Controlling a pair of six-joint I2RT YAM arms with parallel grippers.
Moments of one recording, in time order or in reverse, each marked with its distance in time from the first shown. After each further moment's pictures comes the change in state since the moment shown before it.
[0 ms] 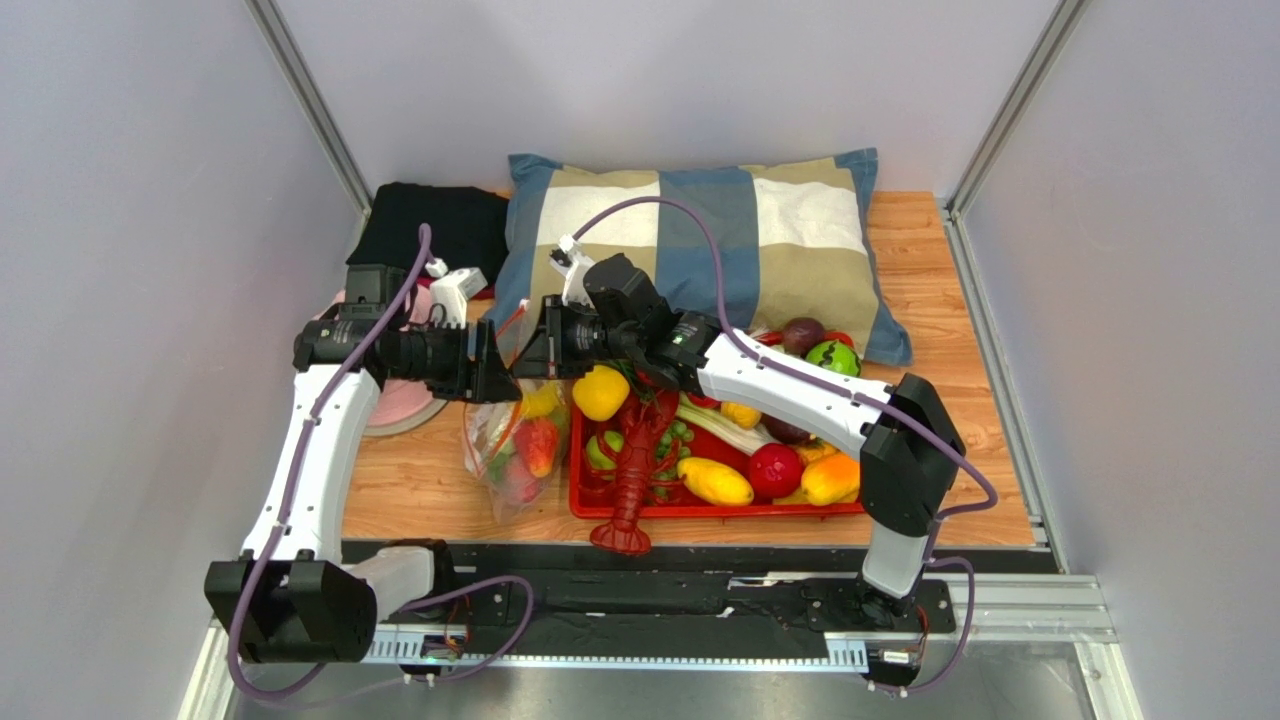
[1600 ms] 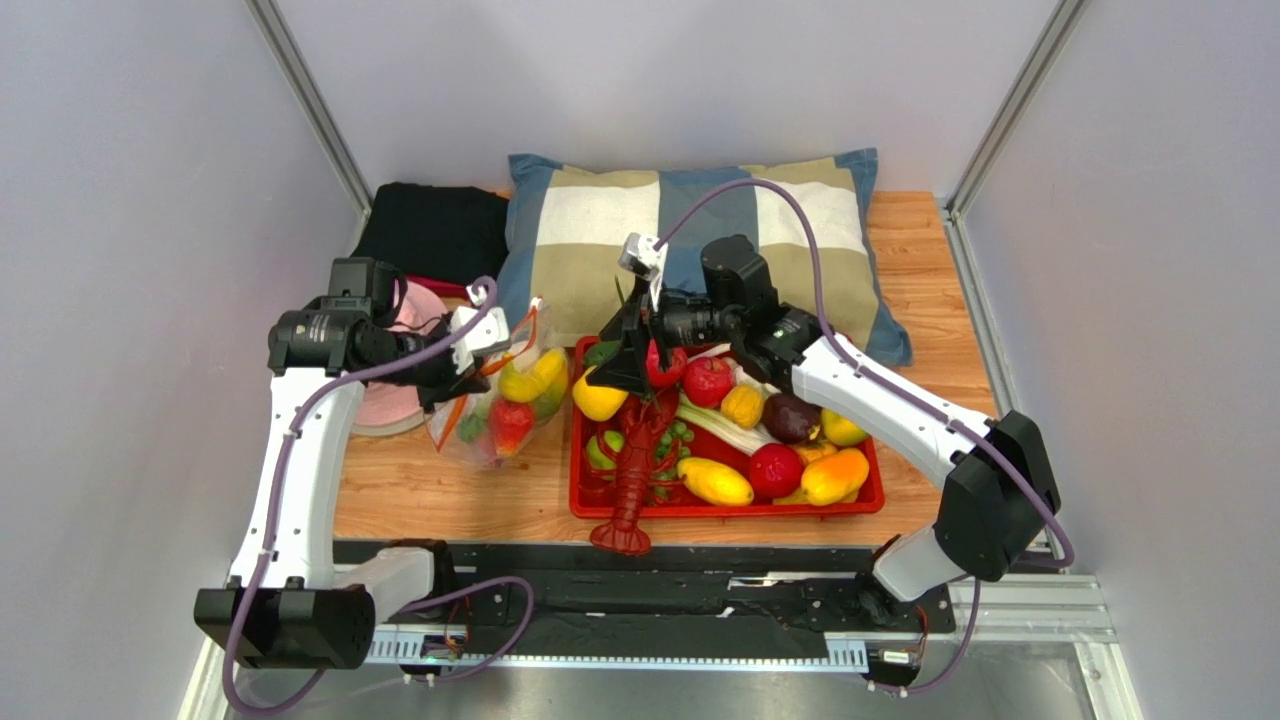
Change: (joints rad) left arm -0.014 -0.002 0.167 -0.264 0.023 0.964; right arm -0.245 -0.291 -0.295 0.103 -0.396 -0.702
